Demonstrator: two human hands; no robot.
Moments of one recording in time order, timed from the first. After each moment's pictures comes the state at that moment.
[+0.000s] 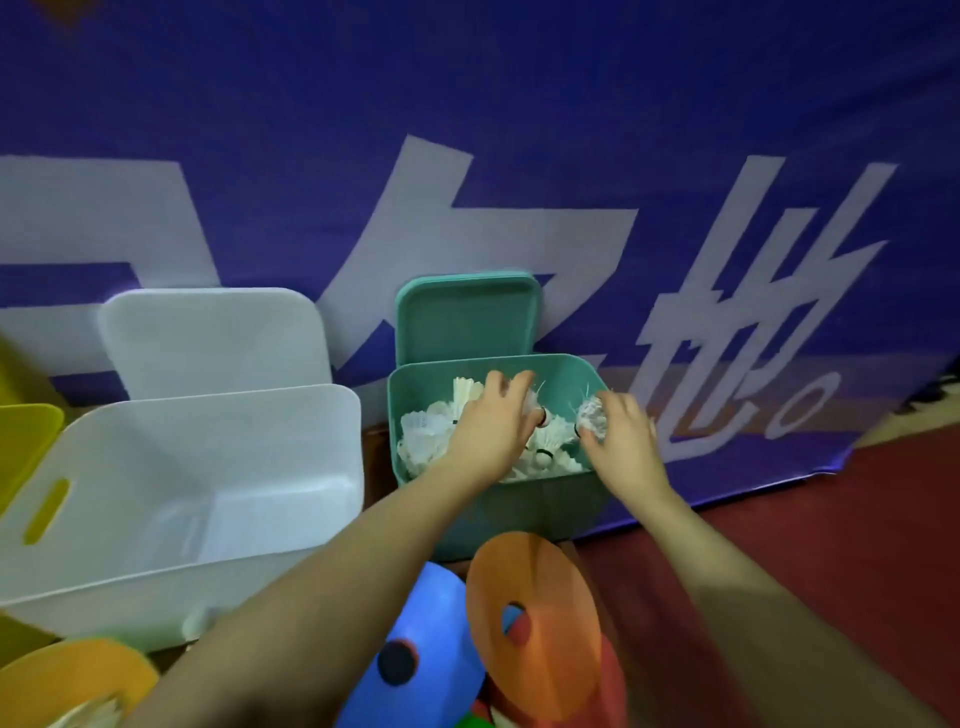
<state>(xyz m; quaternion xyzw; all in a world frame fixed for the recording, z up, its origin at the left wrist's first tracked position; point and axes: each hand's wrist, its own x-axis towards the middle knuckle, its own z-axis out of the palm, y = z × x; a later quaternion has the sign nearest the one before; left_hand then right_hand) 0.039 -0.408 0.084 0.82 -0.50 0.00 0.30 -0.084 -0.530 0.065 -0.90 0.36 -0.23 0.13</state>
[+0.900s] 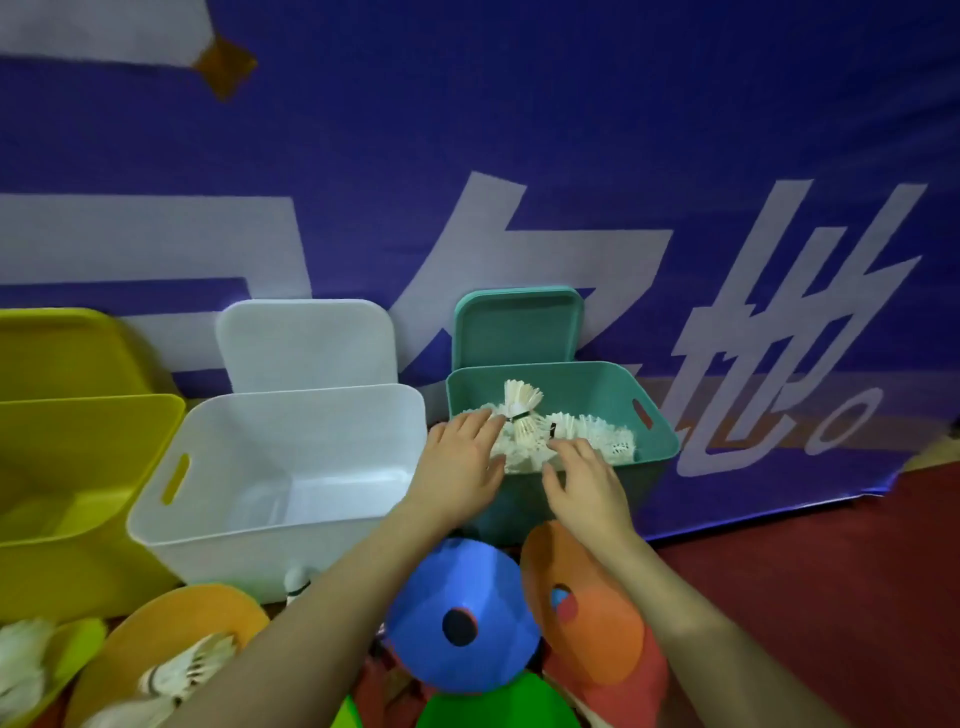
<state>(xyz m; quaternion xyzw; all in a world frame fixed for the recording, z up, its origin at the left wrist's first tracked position) 0.041 -0.284 0.085 0.84 -0.51 0.07 0.19 -0.074 -0.411 0.059 -0.92 0.28 -0.19 0.17</state>
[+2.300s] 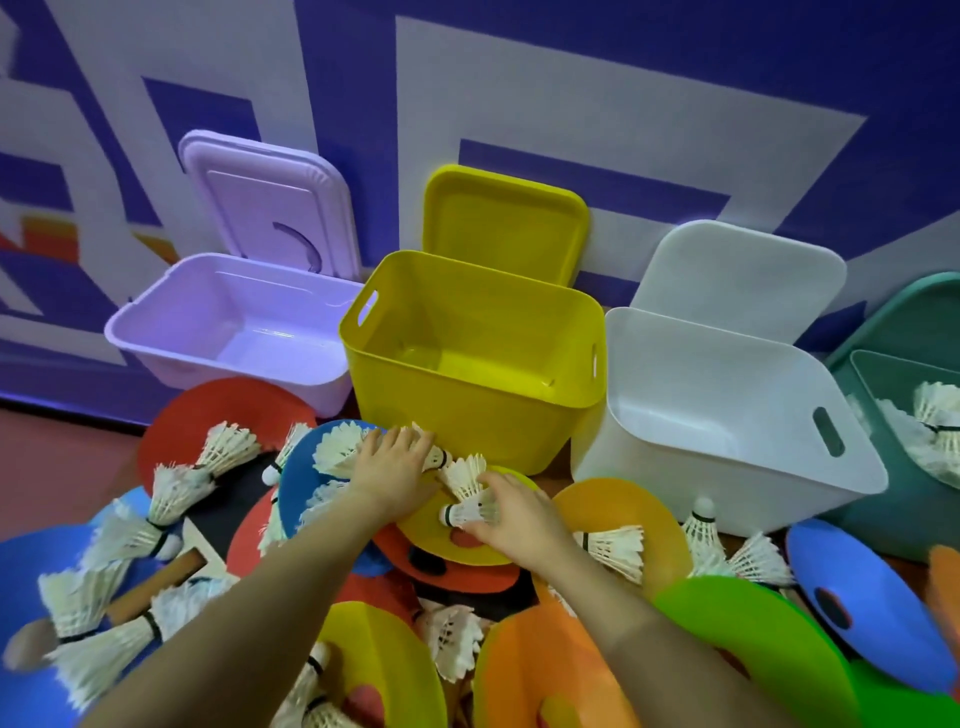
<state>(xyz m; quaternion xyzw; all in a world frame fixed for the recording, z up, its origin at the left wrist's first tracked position) 0.253 0.218 -0.063 0.96 -0.27 -0.08 0.00 0.152 0.061 -0.036 -0.97 0.05 0.12 0.19</state>
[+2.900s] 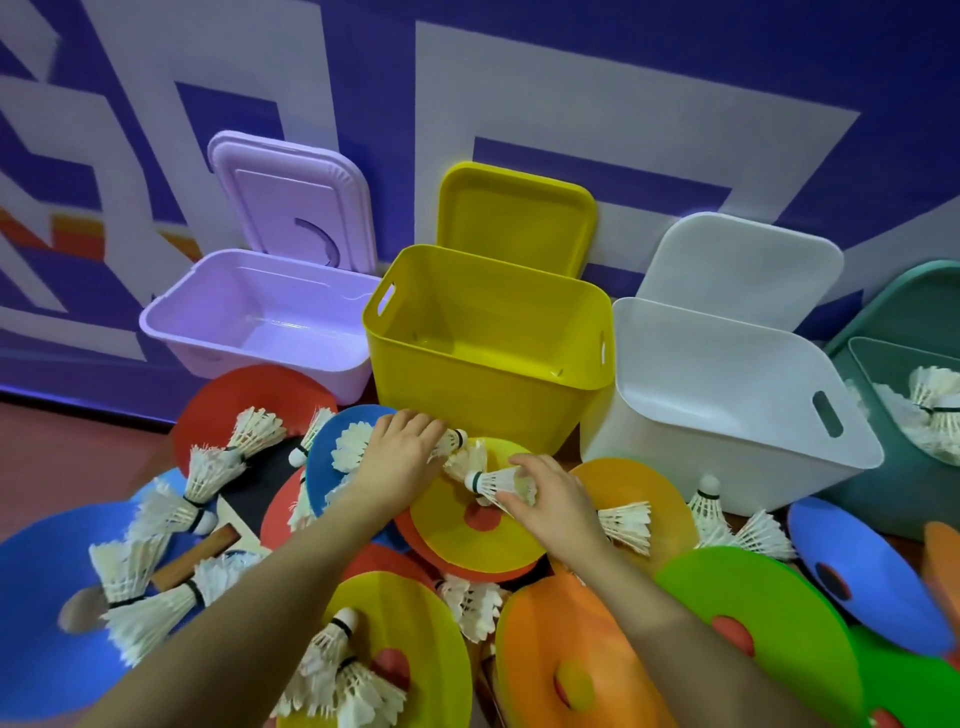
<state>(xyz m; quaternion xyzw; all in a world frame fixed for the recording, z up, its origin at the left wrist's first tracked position) 0.235 0.244 -0.054 0.91 -0.36 0.15 0.13 0.121 0.061 -0.028 -0.96 0.09 -0.02 0.28</state>
